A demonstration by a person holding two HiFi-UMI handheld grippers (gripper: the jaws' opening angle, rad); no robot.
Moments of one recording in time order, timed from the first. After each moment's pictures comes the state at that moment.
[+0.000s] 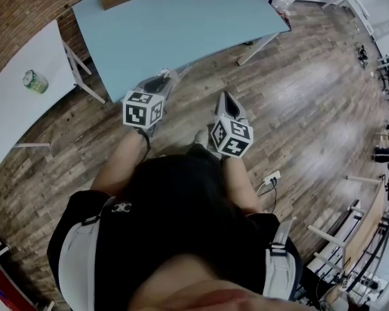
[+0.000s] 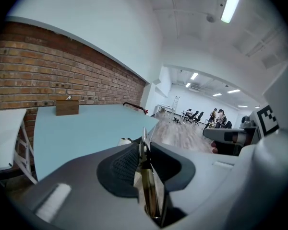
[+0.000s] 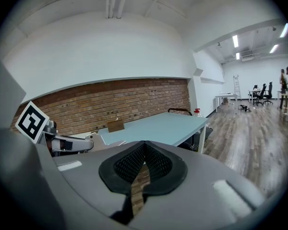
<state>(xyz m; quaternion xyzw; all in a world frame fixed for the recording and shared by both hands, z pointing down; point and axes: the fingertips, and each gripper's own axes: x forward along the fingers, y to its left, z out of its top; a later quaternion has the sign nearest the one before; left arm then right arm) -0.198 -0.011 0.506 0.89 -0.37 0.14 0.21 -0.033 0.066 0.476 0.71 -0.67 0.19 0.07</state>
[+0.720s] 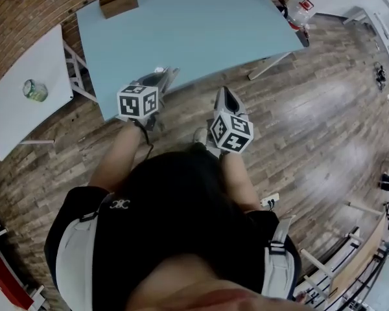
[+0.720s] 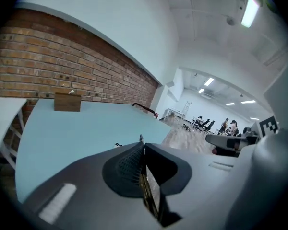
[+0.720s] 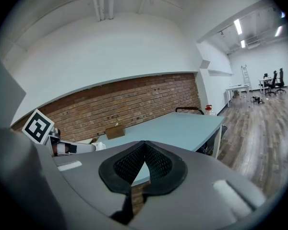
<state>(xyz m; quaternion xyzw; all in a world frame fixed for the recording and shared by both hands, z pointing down) -0.154 -0.123 0.515 0.86 -0.41 0.12 0.26 0.024 -0.056 0.486 0.67 -0.71 0.21 0.04</state>
